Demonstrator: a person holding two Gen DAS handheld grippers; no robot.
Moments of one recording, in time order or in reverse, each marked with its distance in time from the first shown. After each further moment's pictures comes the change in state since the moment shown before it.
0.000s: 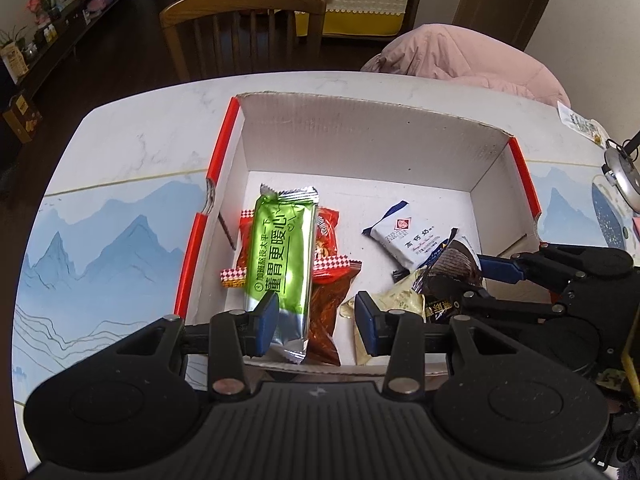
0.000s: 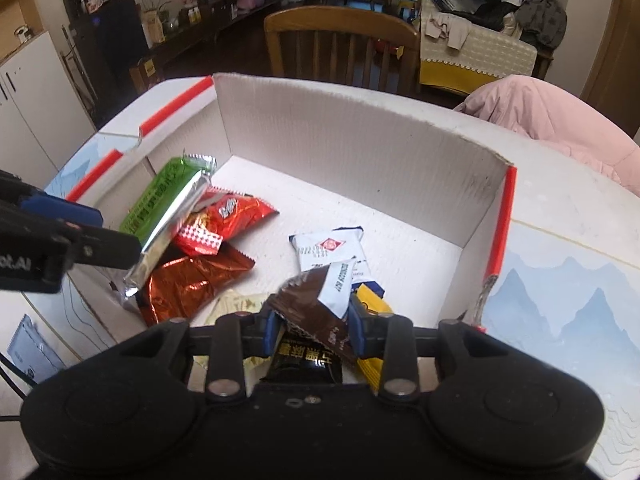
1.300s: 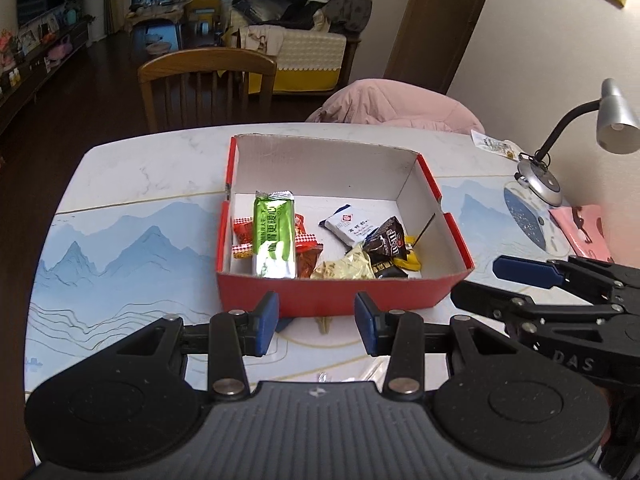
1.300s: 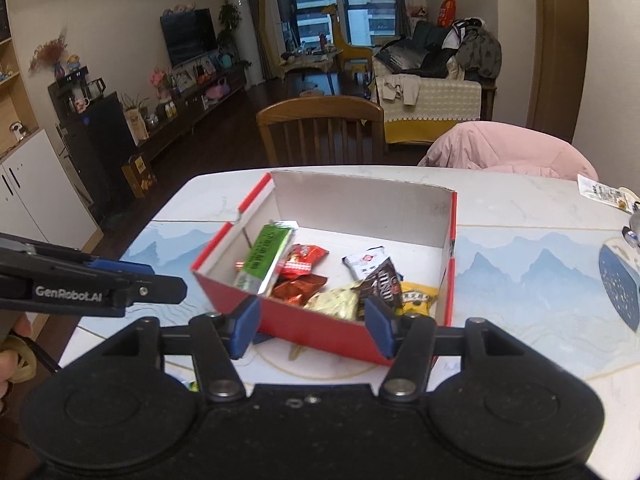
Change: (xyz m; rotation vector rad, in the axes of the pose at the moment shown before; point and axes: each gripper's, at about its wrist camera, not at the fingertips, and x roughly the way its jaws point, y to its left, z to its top) left arm -0.119 0.041 -0.080 0.088 -0.199 -0.179; right arm -0.167 0.080 -0.060 0.193 -0.261 -0.037
